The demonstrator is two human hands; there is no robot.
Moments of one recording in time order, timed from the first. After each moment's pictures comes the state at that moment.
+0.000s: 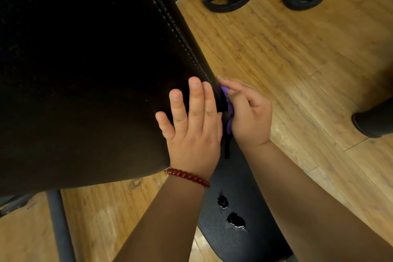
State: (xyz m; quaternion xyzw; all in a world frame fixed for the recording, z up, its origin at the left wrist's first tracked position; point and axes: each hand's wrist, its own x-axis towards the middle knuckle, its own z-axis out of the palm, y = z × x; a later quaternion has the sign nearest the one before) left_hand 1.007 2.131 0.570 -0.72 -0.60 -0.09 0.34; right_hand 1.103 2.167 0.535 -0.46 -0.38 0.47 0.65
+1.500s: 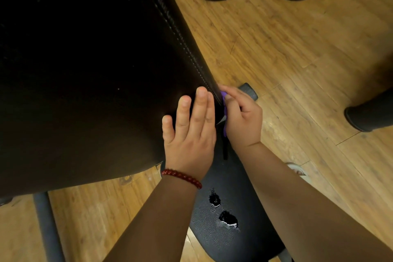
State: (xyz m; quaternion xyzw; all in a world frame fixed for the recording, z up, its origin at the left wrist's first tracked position) left_hand 0.992 2.122 0.516 -0.75 -0.55 -0.05 0.37; right_hand 1.098 2.158 0.480 -0.55 -0.39 0.44 0.58
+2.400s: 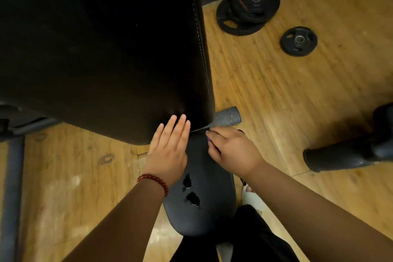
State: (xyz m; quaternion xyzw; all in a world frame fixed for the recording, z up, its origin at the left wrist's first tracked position) left_hand 0.986 2.049 0.584 -0.76 -0.64 0.07 0.12; right_hand 1.173 2.111 0.558 -0.37 -0.88 0.21 0.22
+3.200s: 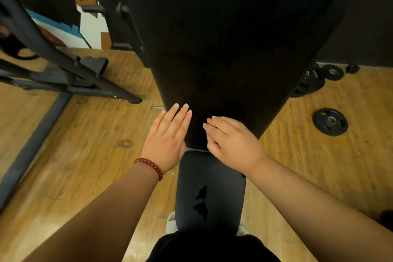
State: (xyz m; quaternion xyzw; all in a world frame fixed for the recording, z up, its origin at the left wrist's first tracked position) left_hand 0.910 1.988 0.713 -0.63 -0.75 0.01 0.19; right_hand 1.076 2.110 0.717 -0.15 -0.96 0.10 0.21
